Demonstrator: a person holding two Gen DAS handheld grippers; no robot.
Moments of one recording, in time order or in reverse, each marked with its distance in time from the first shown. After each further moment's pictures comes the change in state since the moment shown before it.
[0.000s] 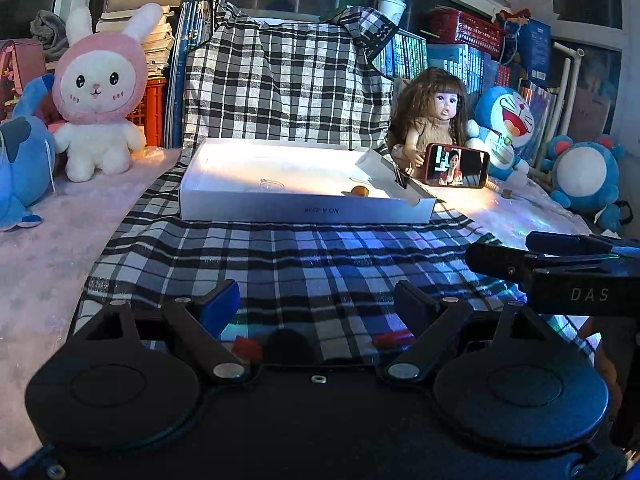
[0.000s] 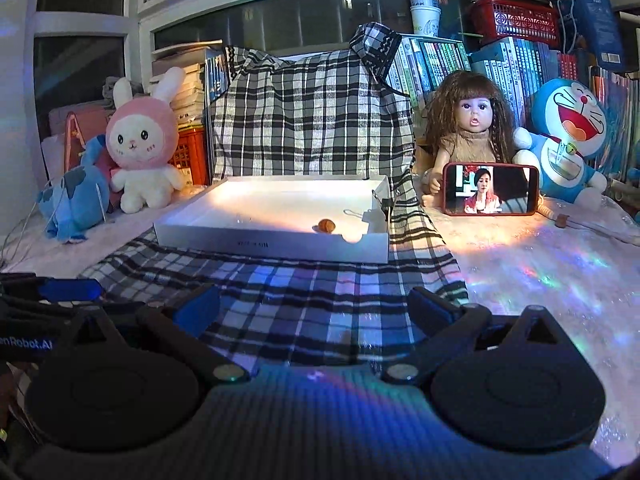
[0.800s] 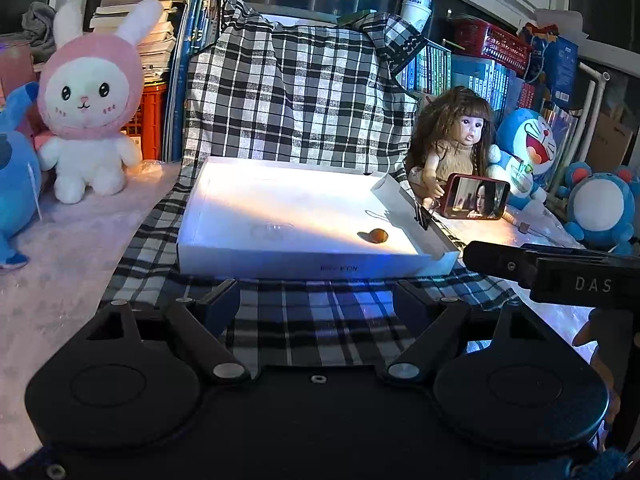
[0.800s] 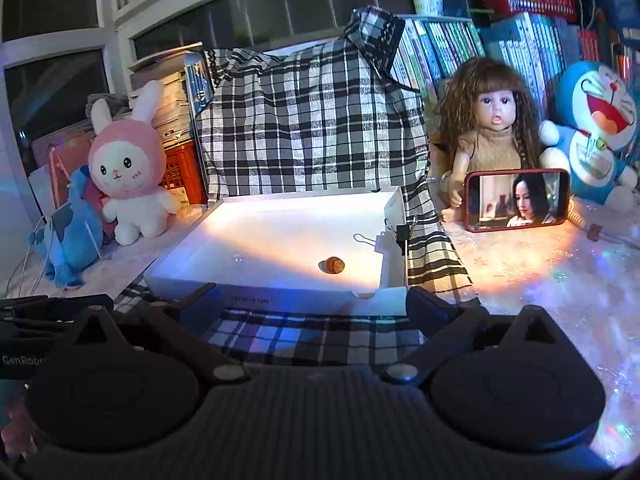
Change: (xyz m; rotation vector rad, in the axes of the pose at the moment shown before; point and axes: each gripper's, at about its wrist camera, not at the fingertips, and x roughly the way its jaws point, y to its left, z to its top) left arm 0.042 0.017 0.067 -0.064 0.032 0.002; right arm 0.052 -0.012 0.062 0.084 0.063 0.047
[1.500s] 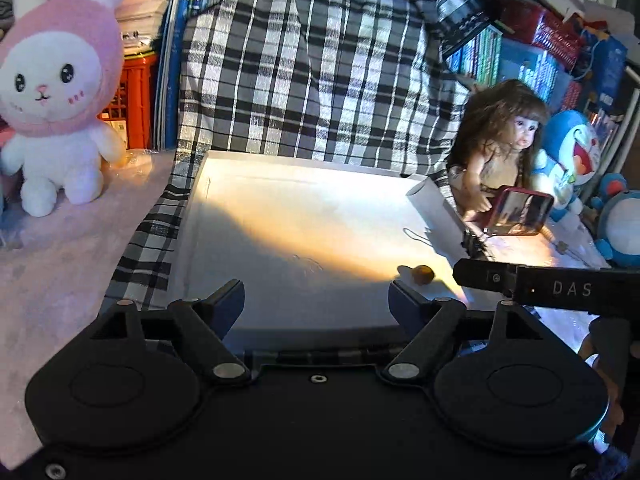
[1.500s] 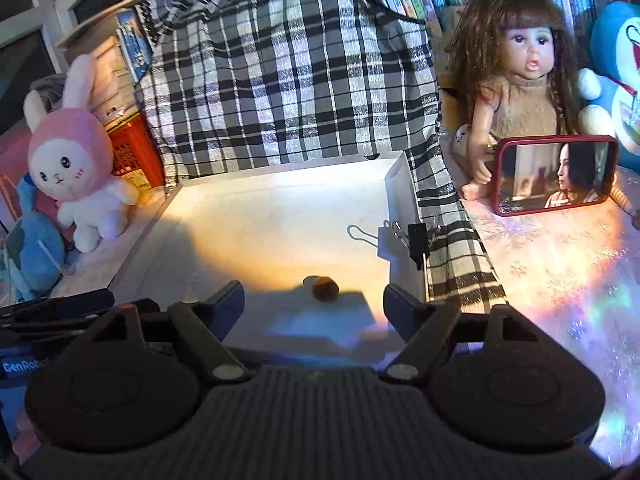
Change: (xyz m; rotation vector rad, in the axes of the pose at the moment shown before) left arm 0.095 0.026 0.069 -0.051 0.129 0.013; right arm 0.108 -0.017 0.053 0.102 0.229 -0.015
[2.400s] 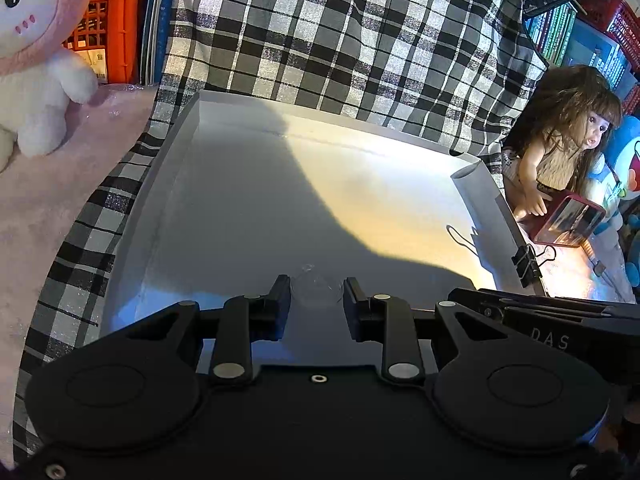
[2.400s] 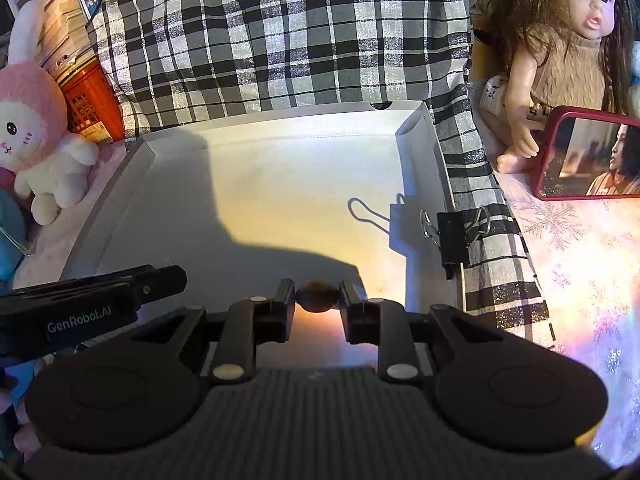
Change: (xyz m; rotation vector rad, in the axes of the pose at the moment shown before) left arm 0.103 0.007 0.029 -0.129 0.199 0.040; right arm 0.080 0.000 0.025 -0.013 0.218 -0.045
